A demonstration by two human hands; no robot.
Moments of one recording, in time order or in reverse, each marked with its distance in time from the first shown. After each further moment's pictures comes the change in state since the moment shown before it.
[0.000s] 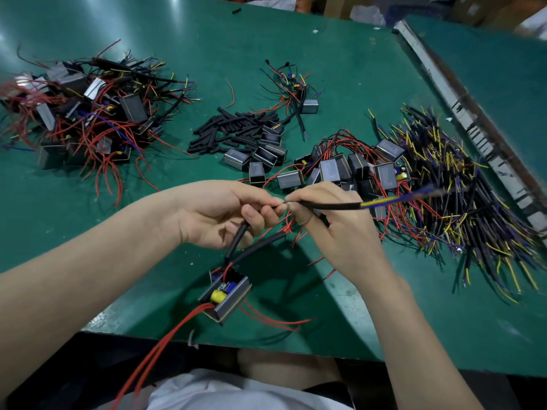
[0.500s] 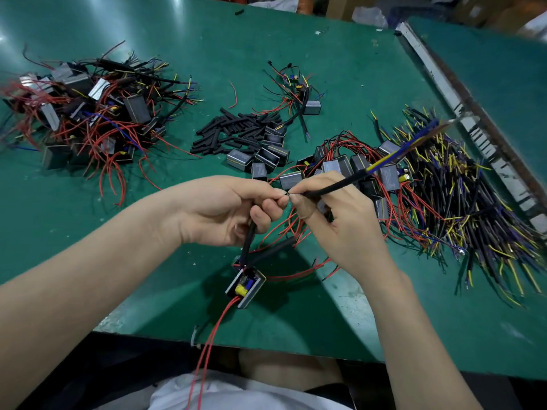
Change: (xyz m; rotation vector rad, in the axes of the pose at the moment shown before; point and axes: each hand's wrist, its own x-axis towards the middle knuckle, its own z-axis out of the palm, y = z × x) left_hand -0.003 -0.004 -0.001 0.141 0.053 0.140; right_hand 0.005 -0.001 0.001 0.044 0.082 -0.020
